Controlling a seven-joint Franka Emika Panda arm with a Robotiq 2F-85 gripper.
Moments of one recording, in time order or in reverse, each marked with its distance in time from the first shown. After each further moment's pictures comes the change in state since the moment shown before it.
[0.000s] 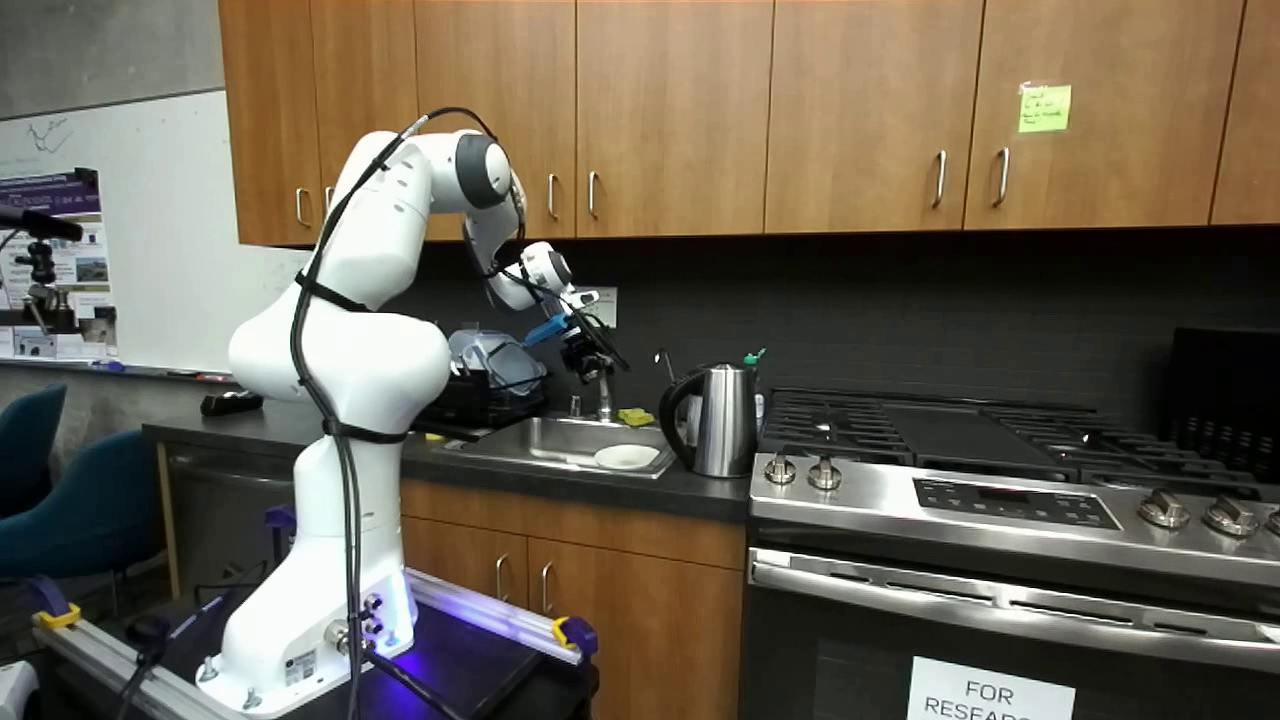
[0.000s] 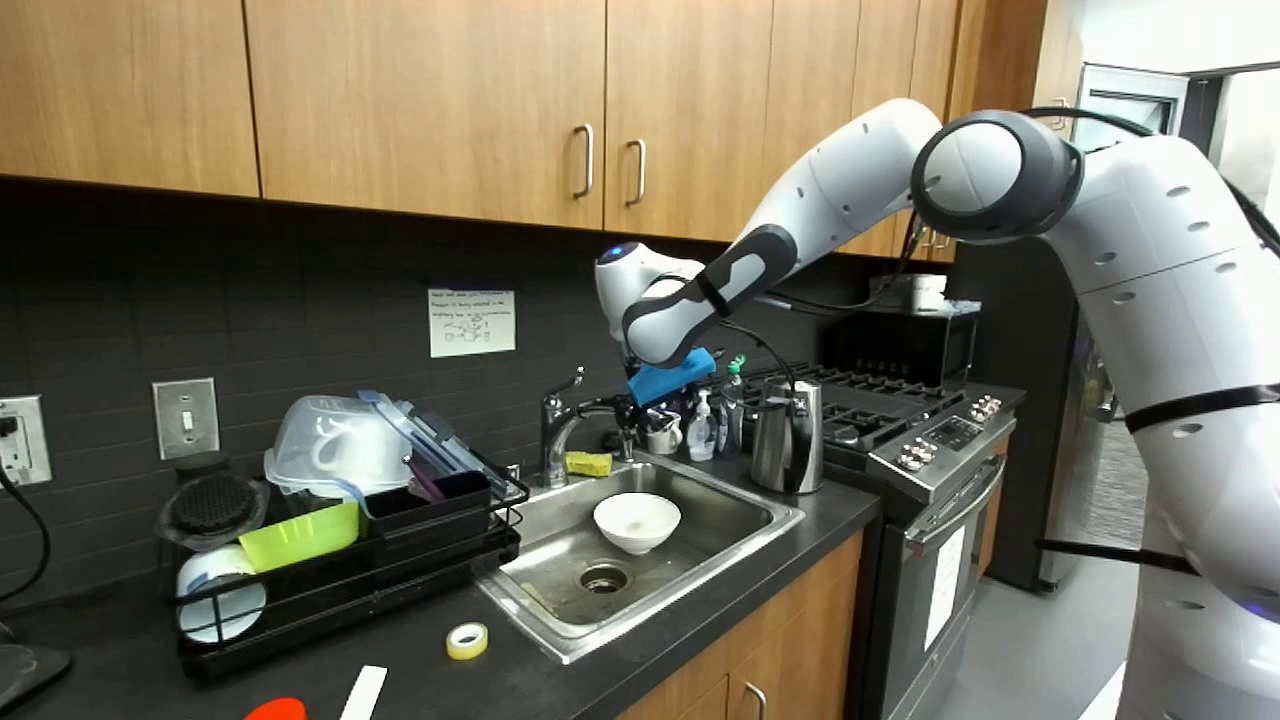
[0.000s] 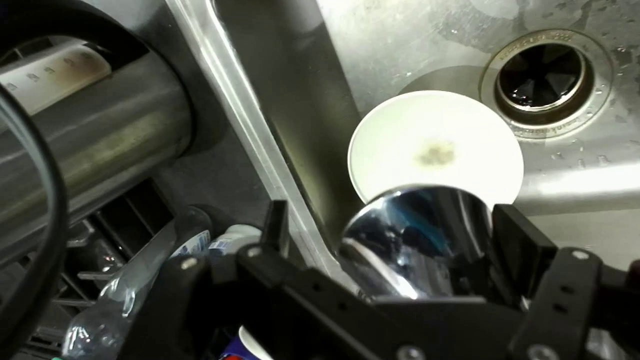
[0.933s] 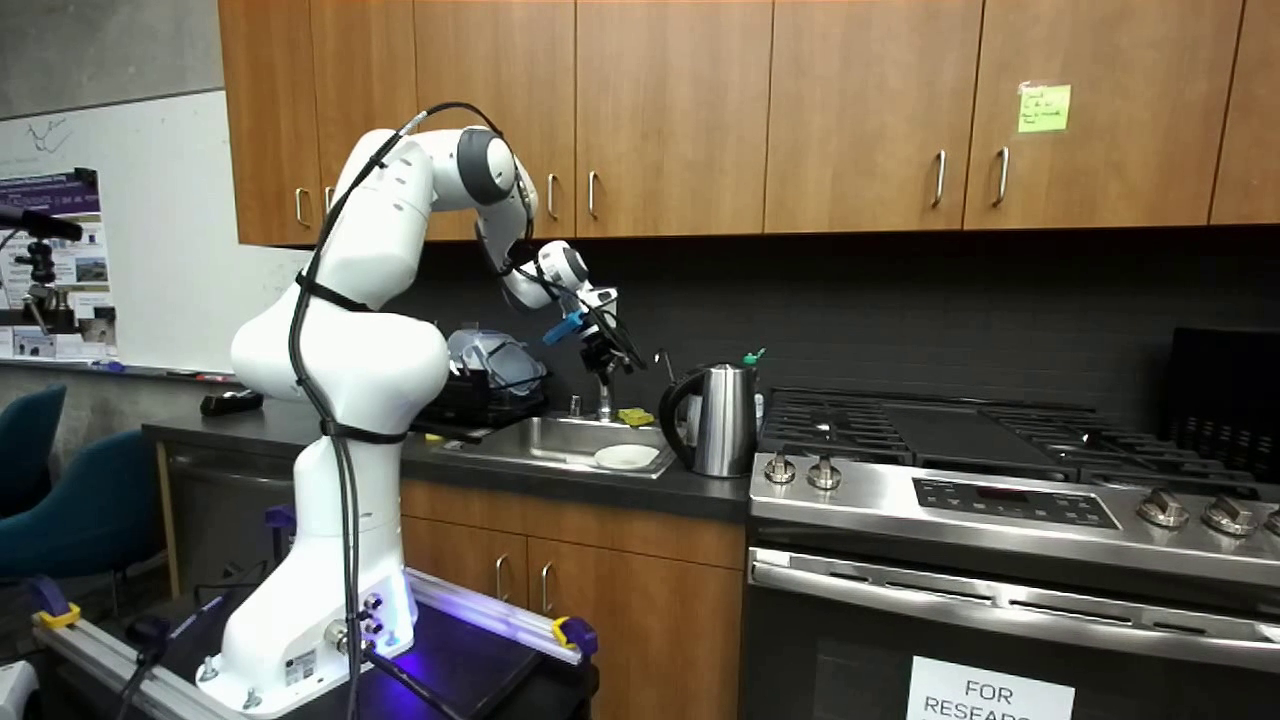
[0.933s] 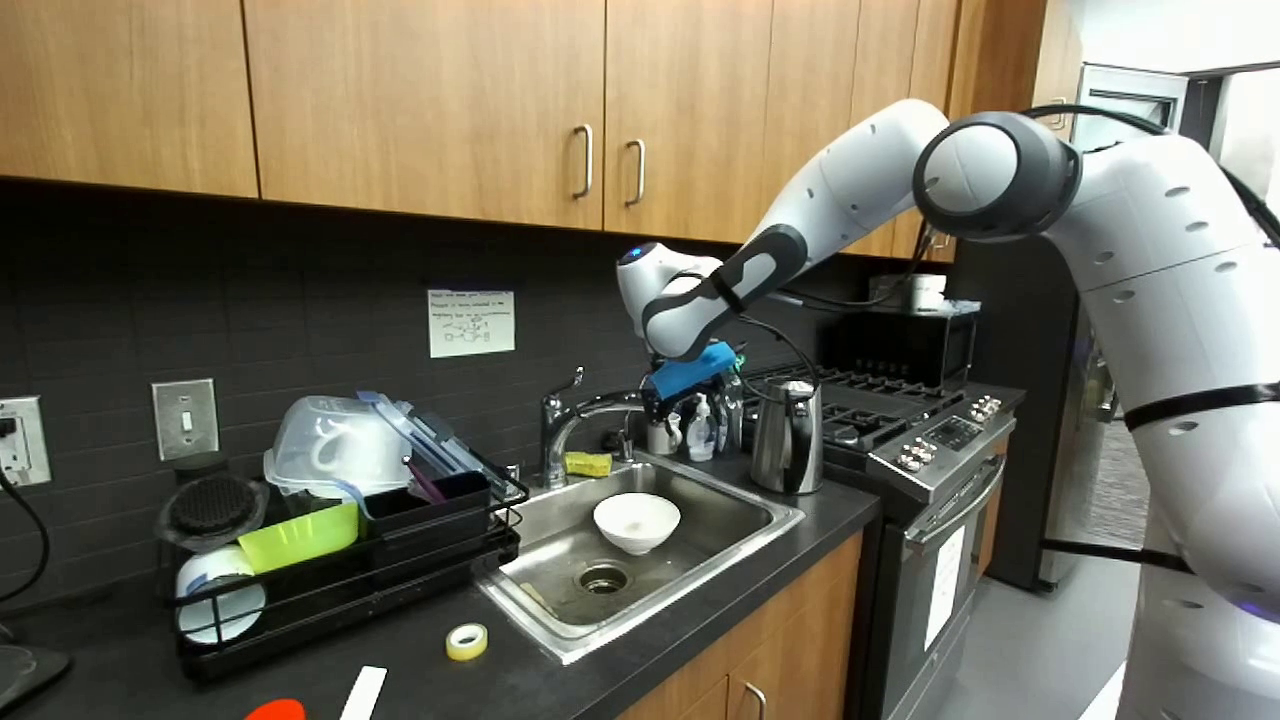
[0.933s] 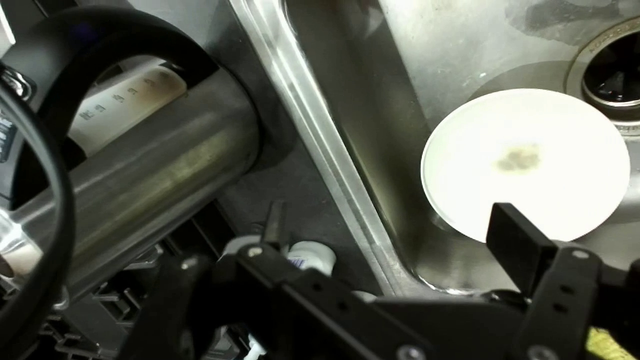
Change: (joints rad) arm -0.042 -0.013 -0.029 -0.006 -0.014 -0.048 0.010
